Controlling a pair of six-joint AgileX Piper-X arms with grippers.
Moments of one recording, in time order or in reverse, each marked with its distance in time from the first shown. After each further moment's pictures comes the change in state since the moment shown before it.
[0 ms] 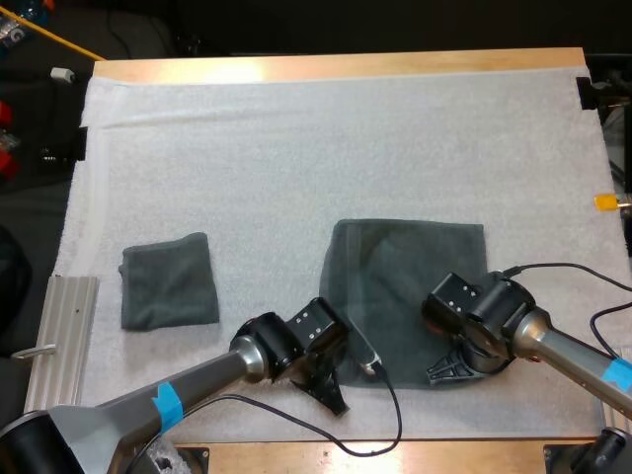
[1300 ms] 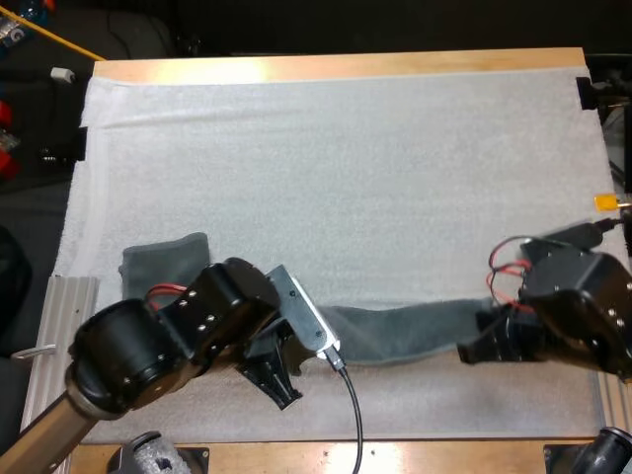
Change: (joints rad) left arm -0.001 -0.391 -0.677 0.775 -0.155 0.062; right arm 0.077 -0.355 -0.559 0.299 -0.088 0.094
